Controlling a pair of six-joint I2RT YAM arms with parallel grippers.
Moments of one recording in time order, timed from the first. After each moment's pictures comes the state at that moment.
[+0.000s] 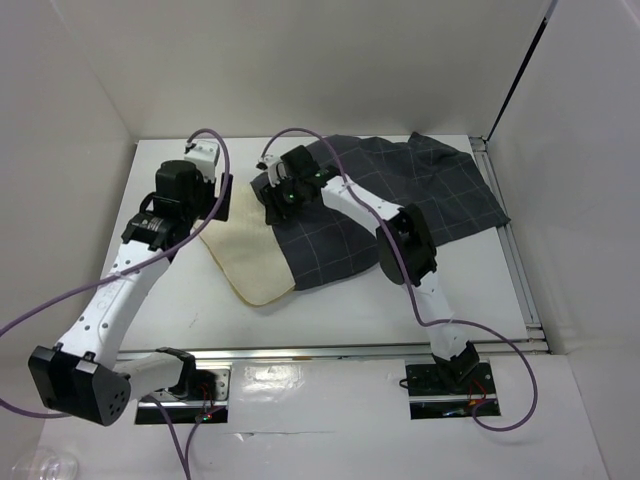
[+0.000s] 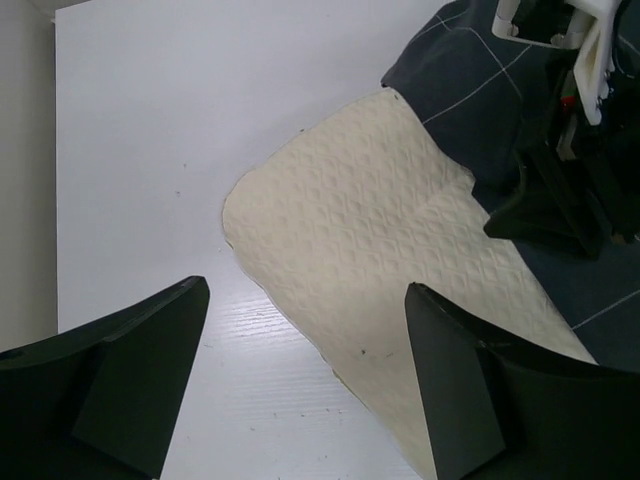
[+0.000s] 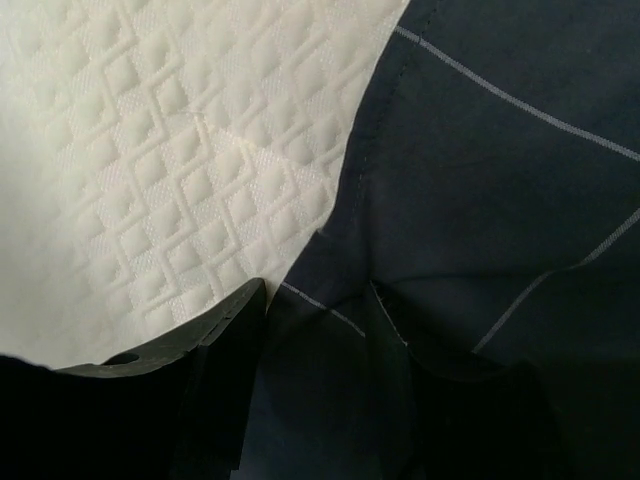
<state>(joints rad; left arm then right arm) -0.23 1.16 1.15 -0.48 -0.21 0.06 0.66 2.38 2.09 -0.53 -0.44 -0.02</state>
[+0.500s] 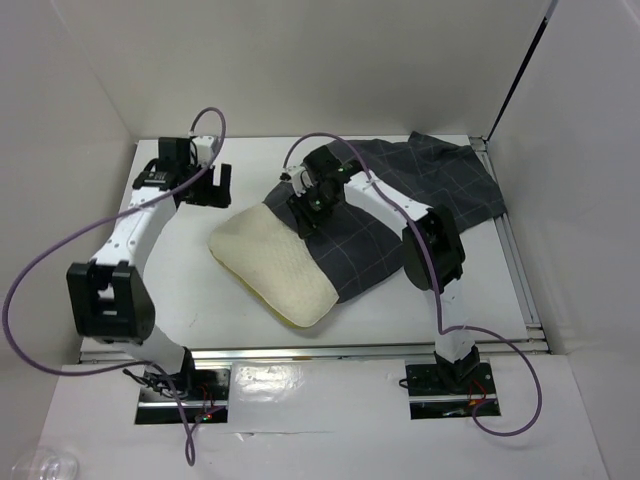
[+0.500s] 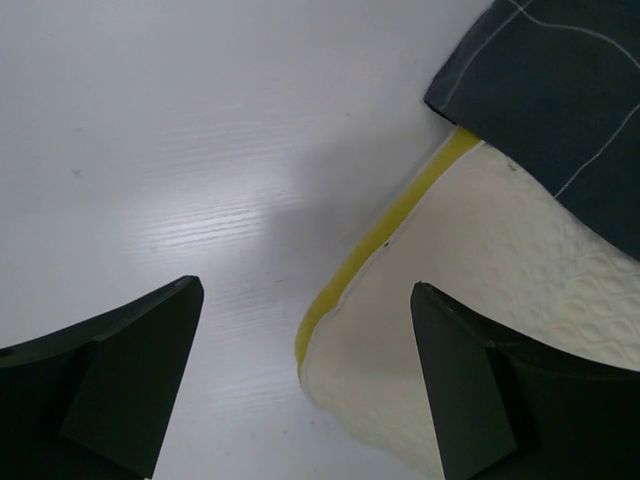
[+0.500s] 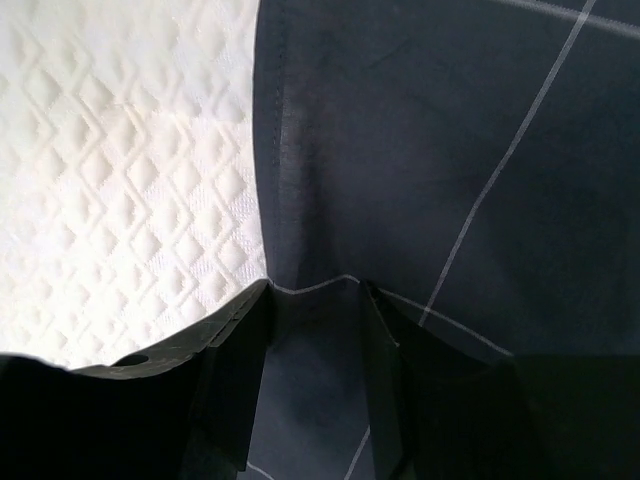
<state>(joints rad) -0.04 1.50 1.31 -0.55 0.06 0.07 0.61 2.15 1.87 -0.79 -0.41 -0.15</state>
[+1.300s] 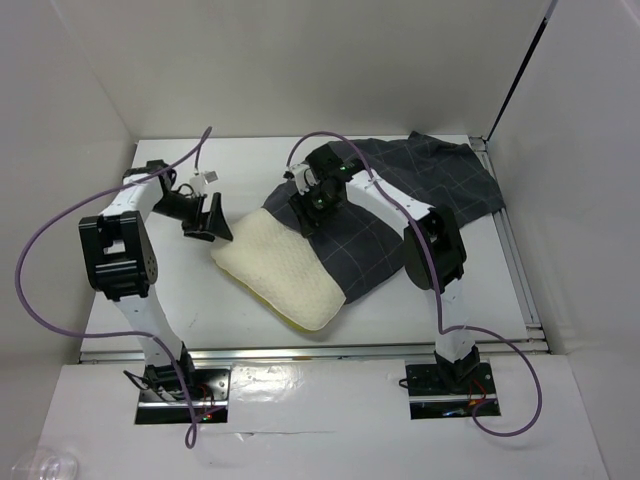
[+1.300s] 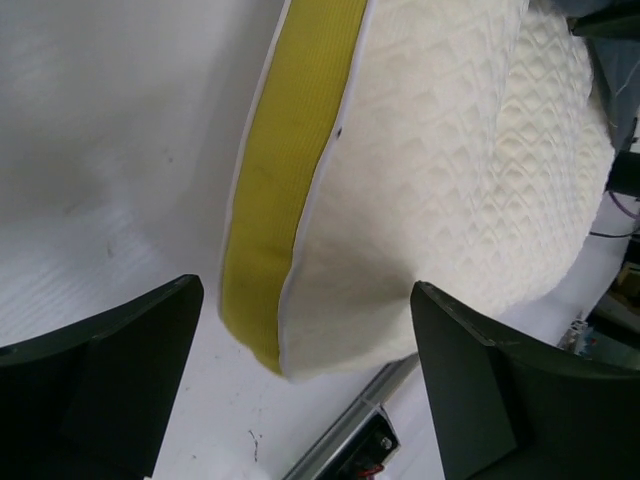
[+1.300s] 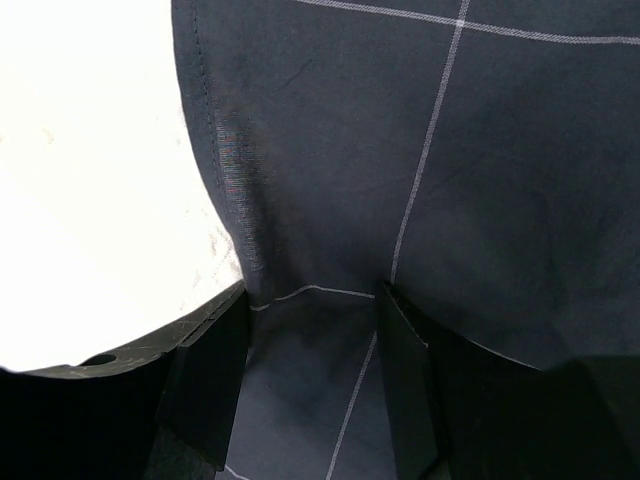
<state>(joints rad) 0.18 1.94 1.49 -1.05 0.78 0.39 0.60 2.15 1.87 -0.81 -0.35 -0.14</state>
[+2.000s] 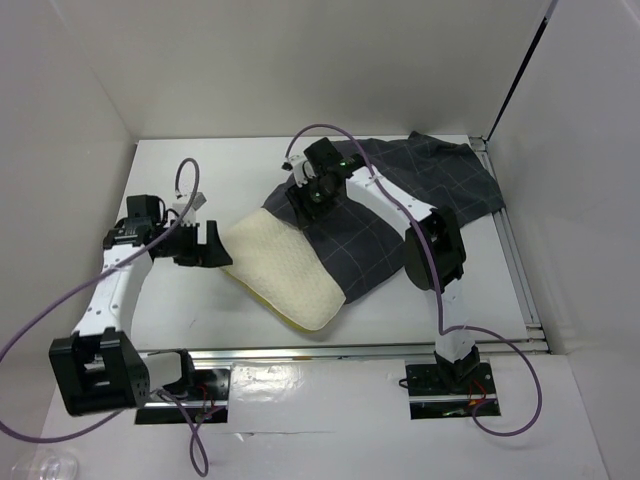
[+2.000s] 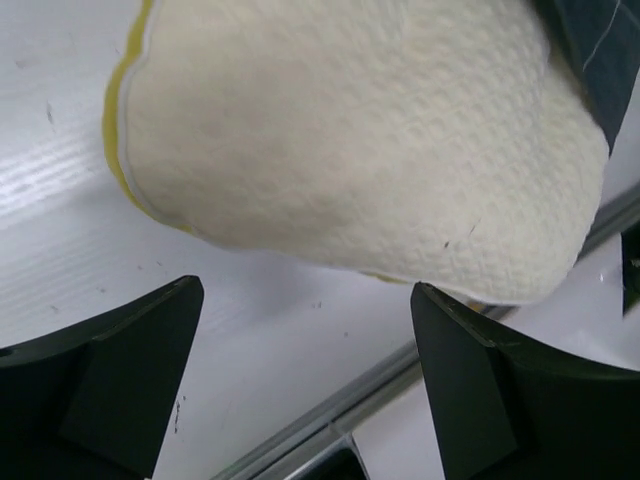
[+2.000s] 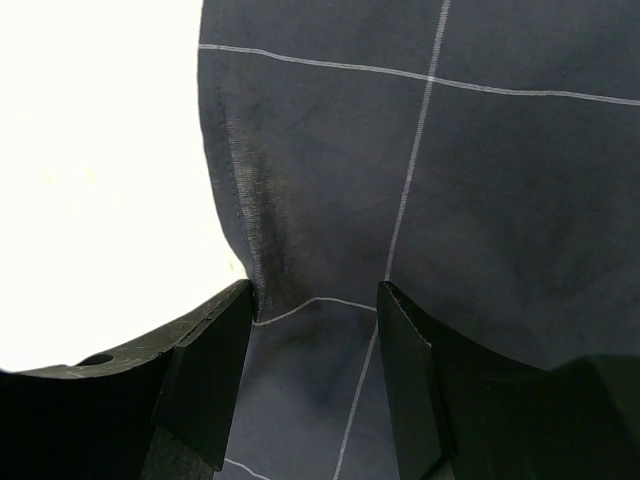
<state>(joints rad) 0.19 1.22 0.93 -0.80 0.68 0.17 0.61 2.15 1.93 -0.81 -0.33 -0.10</state>
